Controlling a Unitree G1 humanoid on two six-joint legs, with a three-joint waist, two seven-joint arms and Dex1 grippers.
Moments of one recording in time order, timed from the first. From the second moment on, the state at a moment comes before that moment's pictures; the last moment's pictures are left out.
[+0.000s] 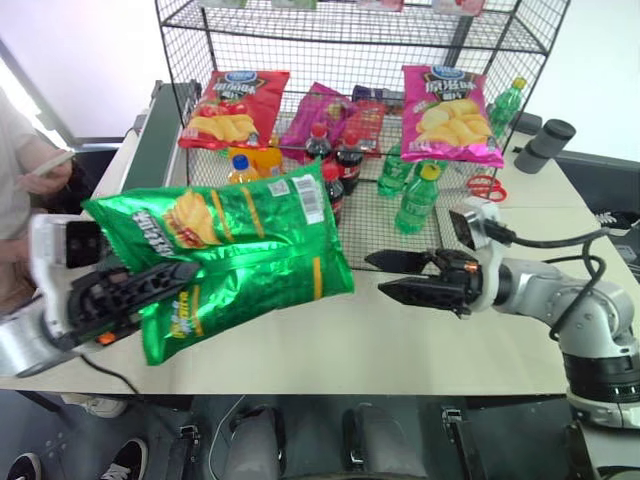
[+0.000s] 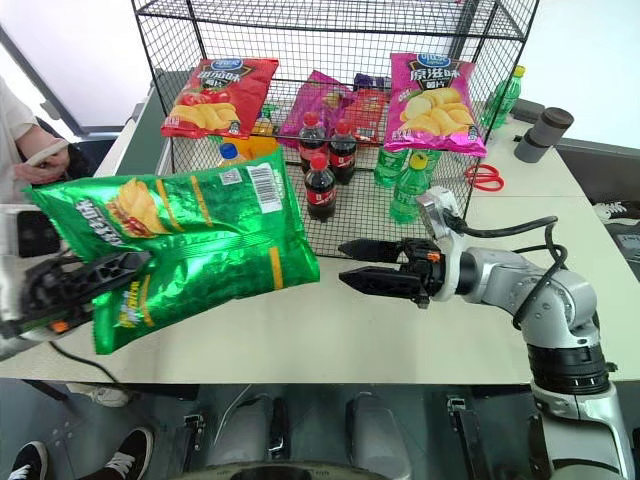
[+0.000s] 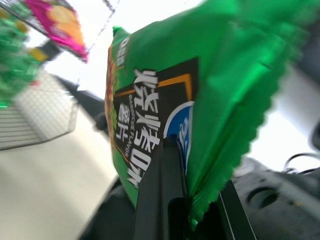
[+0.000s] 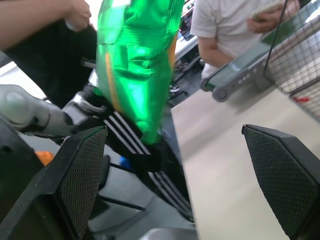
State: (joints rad) left arm 0.00 0.91 0.37 -0.21 -1.85 1.05 -0.90; right arm -0.37 -0.65 -0.12 -0.23 1.13 1.03 1.06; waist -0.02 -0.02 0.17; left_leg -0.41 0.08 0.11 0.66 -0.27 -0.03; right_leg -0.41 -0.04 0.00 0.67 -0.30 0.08
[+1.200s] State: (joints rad) left arm -0.21 0.77 0.25 -0.10 -1.79 1.22 -0.90; right arm -0.42 -0.58 -0.07 -0.29 1.38 1.16 0.87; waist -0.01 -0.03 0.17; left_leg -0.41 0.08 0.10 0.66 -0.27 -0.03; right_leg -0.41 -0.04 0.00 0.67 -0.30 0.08
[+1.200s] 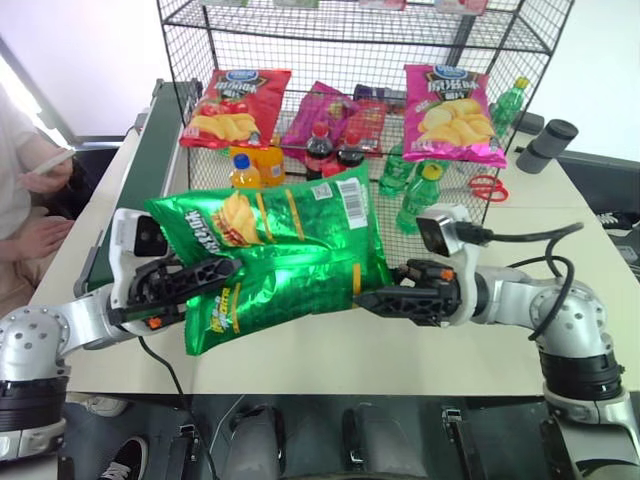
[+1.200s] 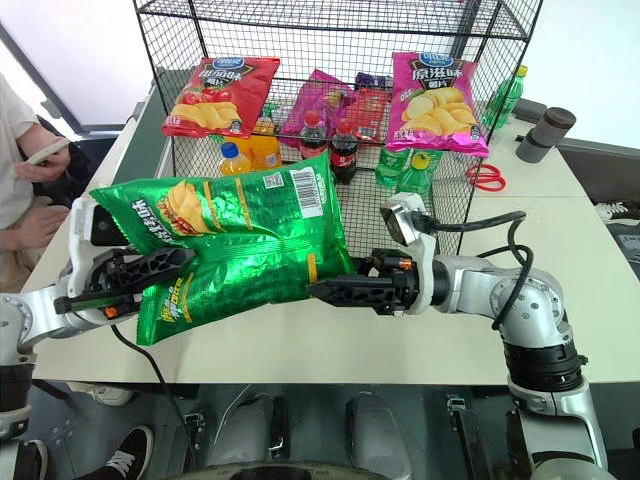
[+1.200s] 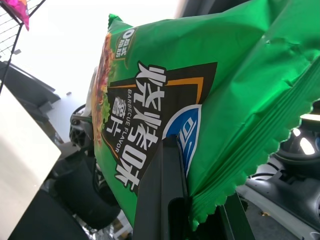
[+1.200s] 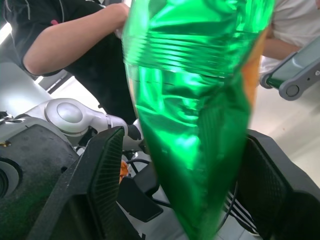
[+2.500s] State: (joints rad) left arm -0.14 0.72 0.41 -0.04 -1.25 0.90 -0.97; right arm -0.48 -0.76 -0.02 -0.49 0.62 0.53 0.92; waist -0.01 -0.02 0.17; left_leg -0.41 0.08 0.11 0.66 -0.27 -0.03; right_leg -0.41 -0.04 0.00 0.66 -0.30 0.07
